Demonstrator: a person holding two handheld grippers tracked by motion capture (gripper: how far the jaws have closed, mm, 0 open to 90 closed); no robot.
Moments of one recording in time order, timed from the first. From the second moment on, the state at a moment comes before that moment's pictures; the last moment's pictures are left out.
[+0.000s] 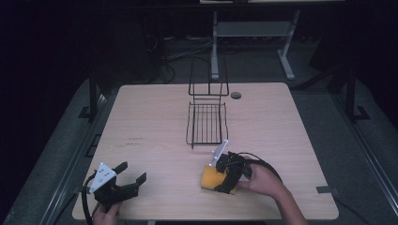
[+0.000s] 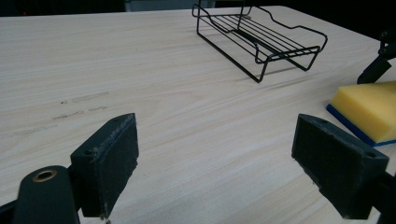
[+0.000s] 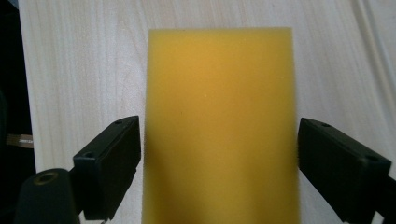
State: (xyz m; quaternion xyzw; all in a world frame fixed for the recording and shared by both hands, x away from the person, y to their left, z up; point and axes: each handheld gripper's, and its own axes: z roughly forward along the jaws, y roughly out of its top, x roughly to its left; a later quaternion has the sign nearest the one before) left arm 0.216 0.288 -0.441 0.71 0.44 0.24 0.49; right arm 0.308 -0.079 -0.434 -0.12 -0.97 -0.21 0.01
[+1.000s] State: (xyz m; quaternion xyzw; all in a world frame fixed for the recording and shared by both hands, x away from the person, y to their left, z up) left arm 0.216 0.289 -0.440 0.71 0.44 0.24 0.49; right arm 0.305 -0.081 -0.442 -0.12 -0.97 -0.20 0.00
